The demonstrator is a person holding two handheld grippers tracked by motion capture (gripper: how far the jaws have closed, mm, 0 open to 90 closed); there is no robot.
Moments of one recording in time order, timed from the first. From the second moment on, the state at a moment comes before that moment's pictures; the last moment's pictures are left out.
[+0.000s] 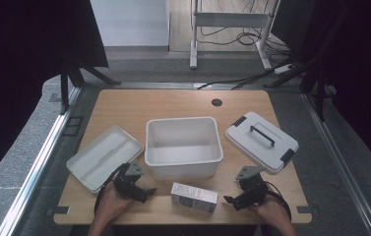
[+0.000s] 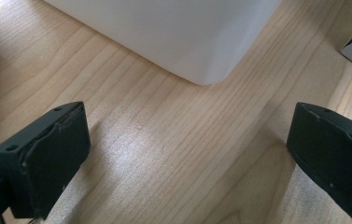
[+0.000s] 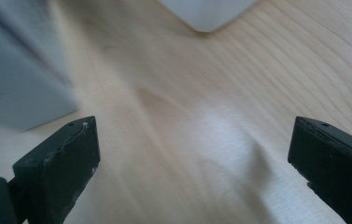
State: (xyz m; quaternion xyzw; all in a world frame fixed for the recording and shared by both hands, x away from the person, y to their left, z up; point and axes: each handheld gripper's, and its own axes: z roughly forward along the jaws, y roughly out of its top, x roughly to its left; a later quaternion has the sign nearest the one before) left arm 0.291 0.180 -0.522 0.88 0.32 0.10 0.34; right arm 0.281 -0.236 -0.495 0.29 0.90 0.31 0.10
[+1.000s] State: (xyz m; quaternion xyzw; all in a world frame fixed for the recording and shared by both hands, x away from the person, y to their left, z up) left arm 0.291 0.181 -0.522 0.87 0.33 0.11 0.34; right arm 0.274 -0.110 -0.444 0.12 0.98 0.14 0.01
